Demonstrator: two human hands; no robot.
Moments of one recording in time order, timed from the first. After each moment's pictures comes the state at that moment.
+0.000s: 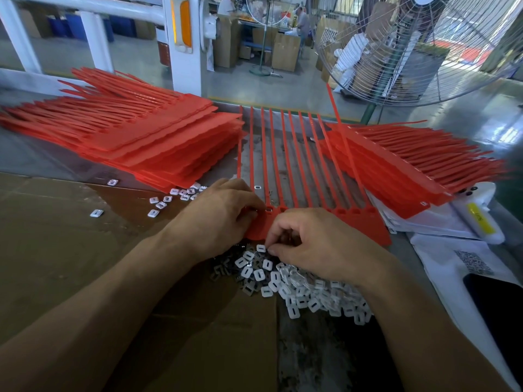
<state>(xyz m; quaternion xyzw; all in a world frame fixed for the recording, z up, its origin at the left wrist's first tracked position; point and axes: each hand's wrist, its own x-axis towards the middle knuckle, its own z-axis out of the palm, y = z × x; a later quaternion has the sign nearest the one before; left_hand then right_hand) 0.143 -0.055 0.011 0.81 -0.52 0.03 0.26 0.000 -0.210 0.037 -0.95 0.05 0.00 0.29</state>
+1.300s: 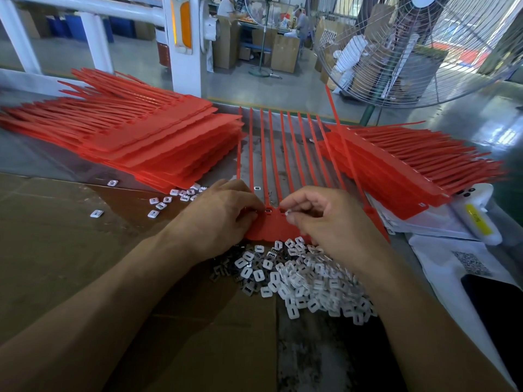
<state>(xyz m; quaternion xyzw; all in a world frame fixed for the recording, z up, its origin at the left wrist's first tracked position) 0.145 -0.056 0.010 0.81 -0.52 0.03 0.25 -0.002 -0.227 0.033 -0.89 0.13 -0.15 0.40</state>
